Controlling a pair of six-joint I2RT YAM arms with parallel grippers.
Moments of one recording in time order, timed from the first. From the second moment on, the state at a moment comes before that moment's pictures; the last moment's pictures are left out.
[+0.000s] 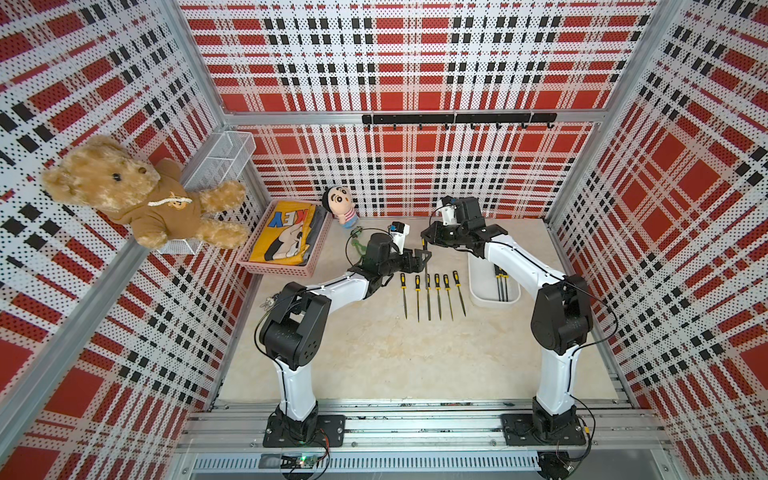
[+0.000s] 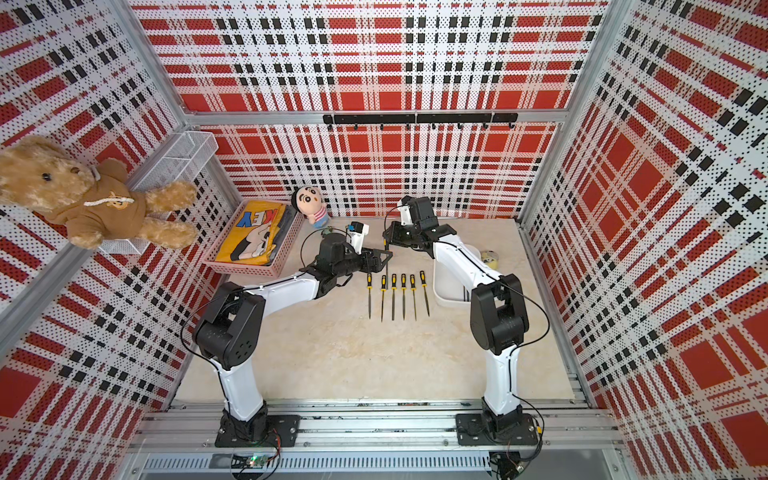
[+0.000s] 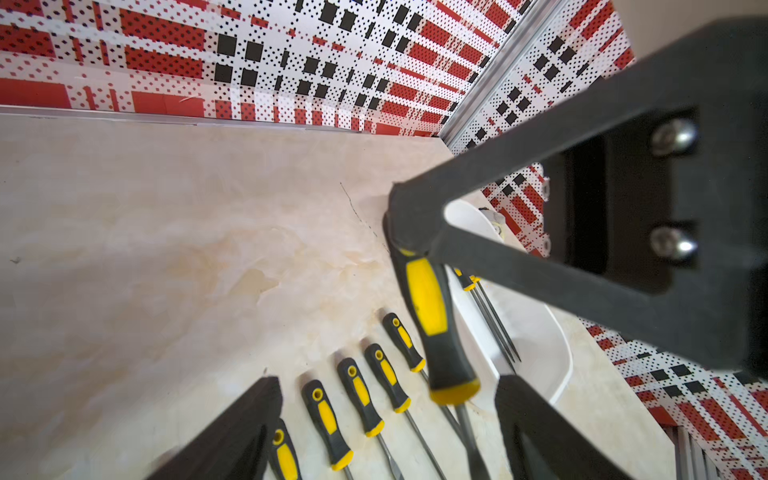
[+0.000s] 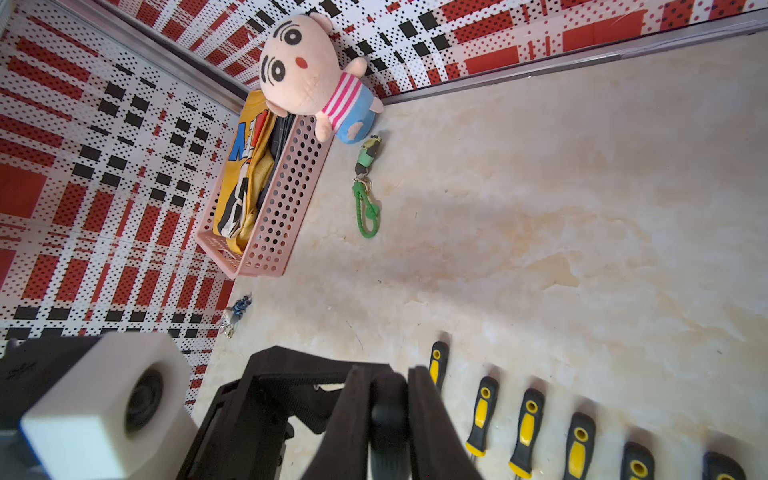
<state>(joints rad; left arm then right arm) -0.48 1.89 1.20 0.34 0.39 -0.41 0.41 1.99 1.75 -0.37 -0.39 0.51</state>
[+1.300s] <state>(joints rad) -0.38 1.86 1.11 0.20 0.21 -0.45 0.40 1.97 1.59 -0.28 -0.28 0.52</state>
